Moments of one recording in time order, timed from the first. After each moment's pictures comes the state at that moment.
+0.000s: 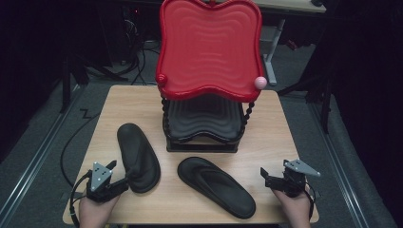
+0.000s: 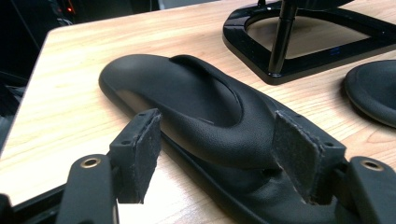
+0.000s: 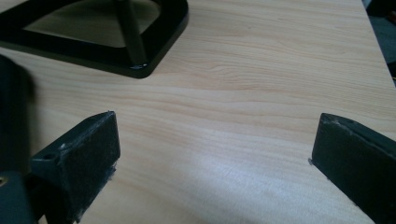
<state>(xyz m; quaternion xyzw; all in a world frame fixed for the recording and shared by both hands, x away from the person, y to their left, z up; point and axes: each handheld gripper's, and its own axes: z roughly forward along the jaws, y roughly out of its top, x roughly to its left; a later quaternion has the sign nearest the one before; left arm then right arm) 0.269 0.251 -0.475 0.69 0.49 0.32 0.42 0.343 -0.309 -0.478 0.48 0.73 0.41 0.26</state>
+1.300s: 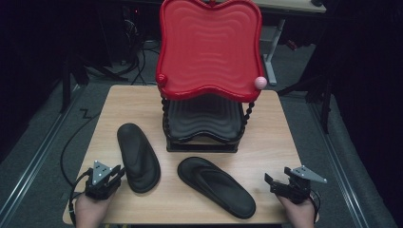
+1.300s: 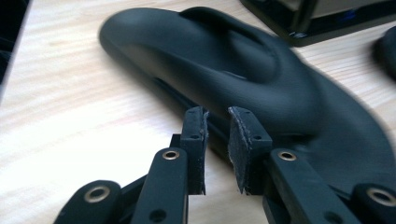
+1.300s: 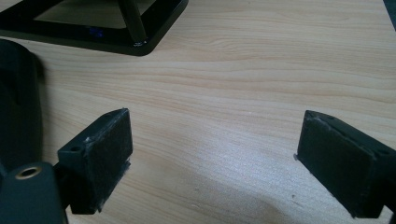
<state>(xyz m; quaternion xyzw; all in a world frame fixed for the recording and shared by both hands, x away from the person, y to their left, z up) 0.274 0.261 -0.486 0.71 0.52 0.28 0.39 0.327 -0.326 -0.488 0.50 0.72 0.41 0.23</state>
